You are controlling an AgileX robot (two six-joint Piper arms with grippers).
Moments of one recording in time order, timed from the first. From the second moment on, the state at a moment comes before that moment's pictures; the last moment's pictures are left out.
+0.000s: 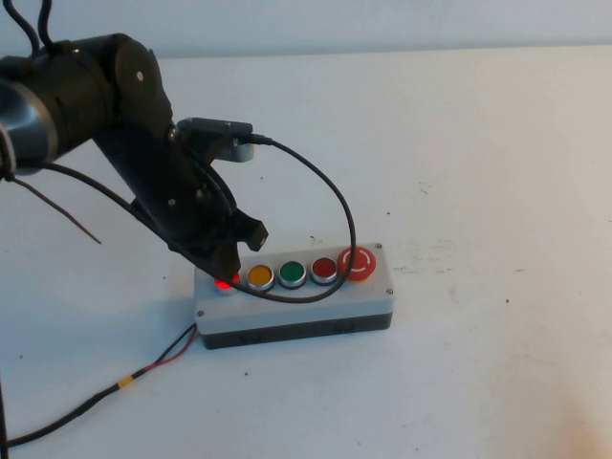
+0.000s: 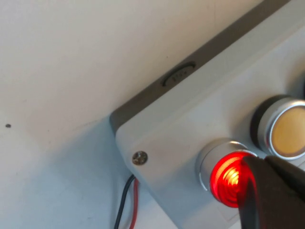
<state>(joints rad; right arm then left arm) 0.07 -0.01 0.03 0.07 0.34 0.04 -0.38 1.84 -1.48 -0.24 1.18 0.30</state>
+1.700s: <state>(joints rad) 0.07 -0.01 0.03 0.07 0.34 0.04 -0.39 0.41 -0.33 -0.21 0.24 0.31</state>
